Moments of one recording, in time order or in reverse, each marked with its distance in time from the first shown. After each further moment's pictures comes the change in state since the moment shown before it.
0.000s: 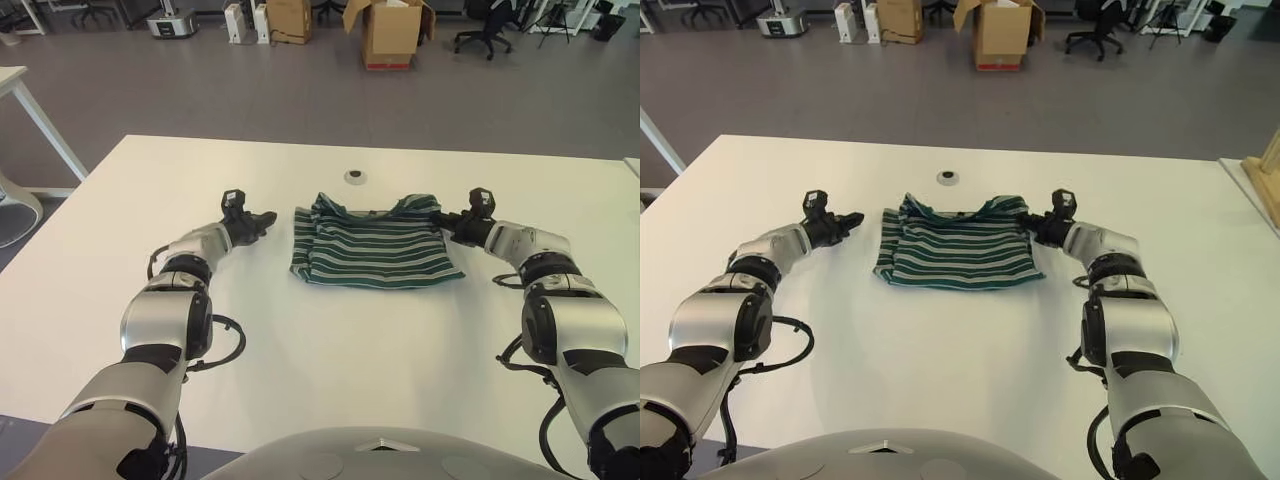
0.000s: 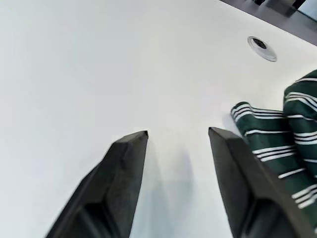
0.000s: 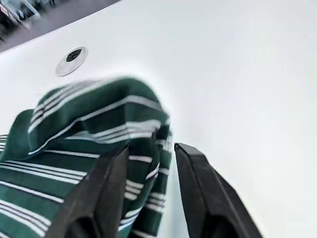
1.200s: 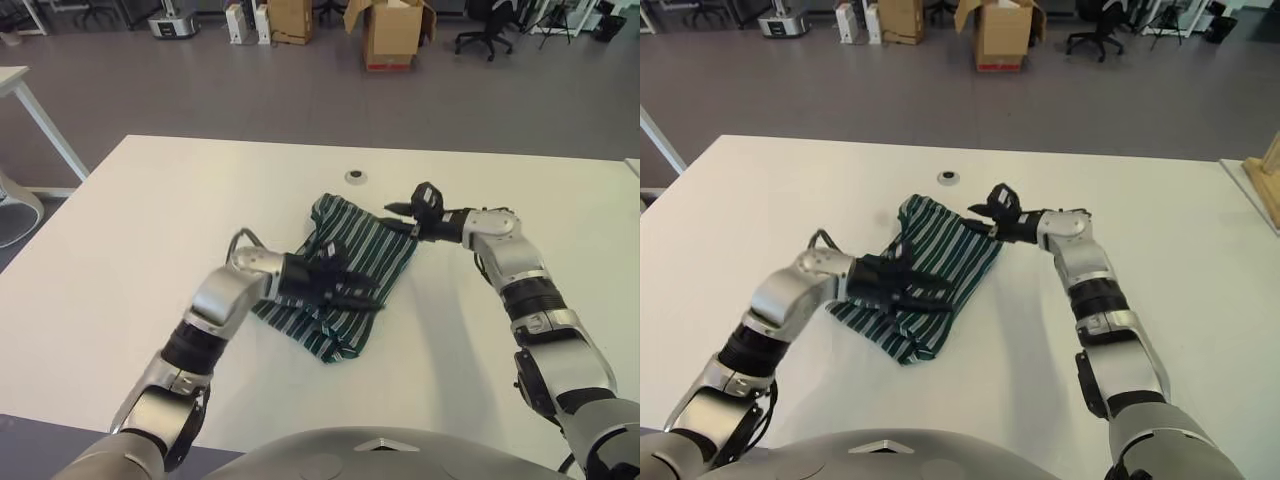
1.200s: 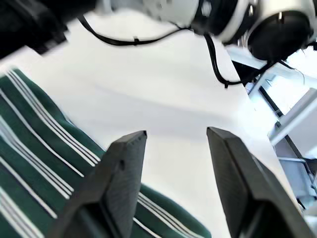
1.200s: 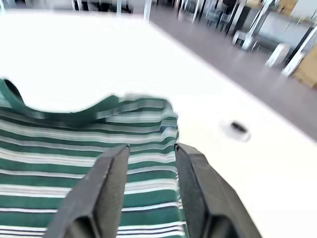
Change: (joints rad) left arm 0.440 0.022 -0.337 -1.480 -0.215 0.687 -0.534; right arm 0.199 0.030 0.145 -0.527 -0.124 -0.226 0.451
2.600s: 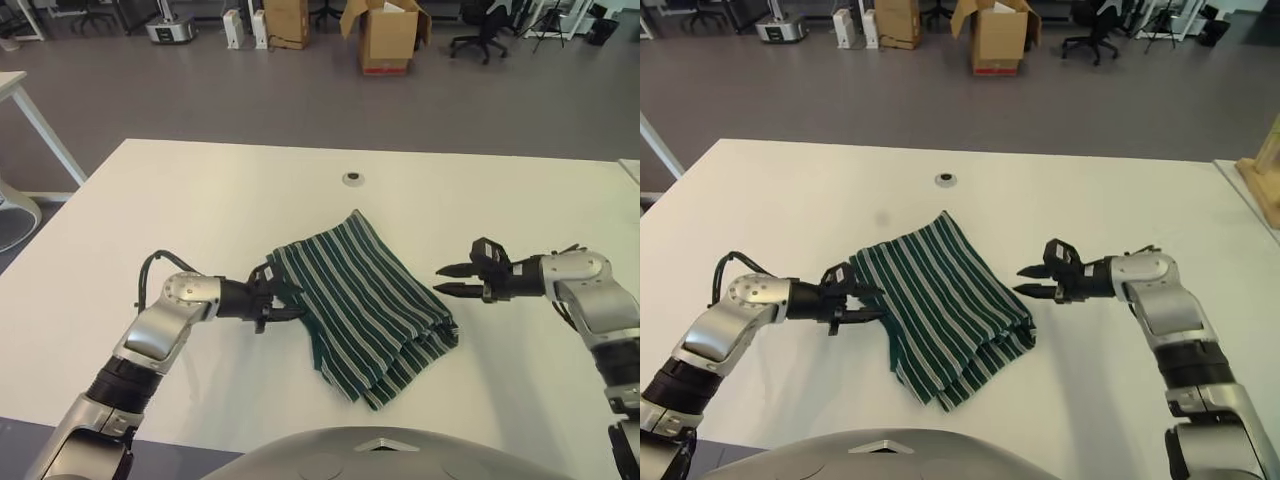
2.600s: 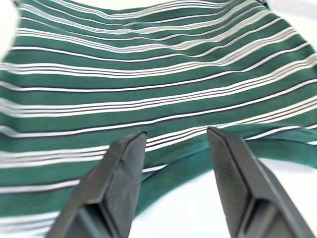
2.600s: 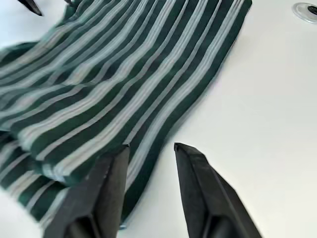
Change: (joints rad) left arm 0.288 0.297 0.017 0.108 0.188 -0.362 0.080; right arm 0.463 -0.356 -0.043 -0.522 0.104 0.265 0.297
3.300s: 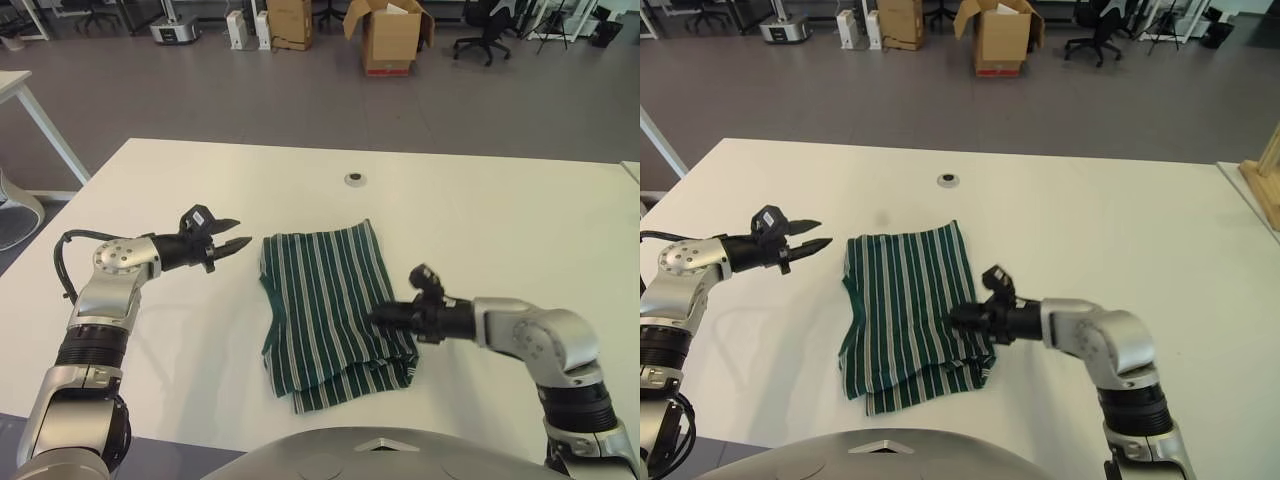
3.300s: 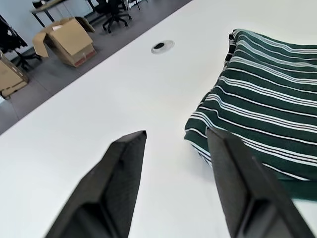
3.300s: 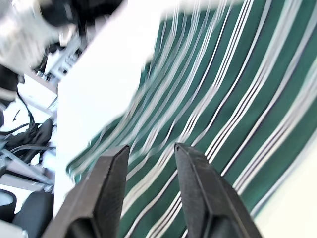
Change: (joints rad) left arm -0.170 0.030 0.251 0.414 0.037 -0.403 0.063; right arm -0.001 0.347 -0.183 -0.427 0.408 0.868 -0.488
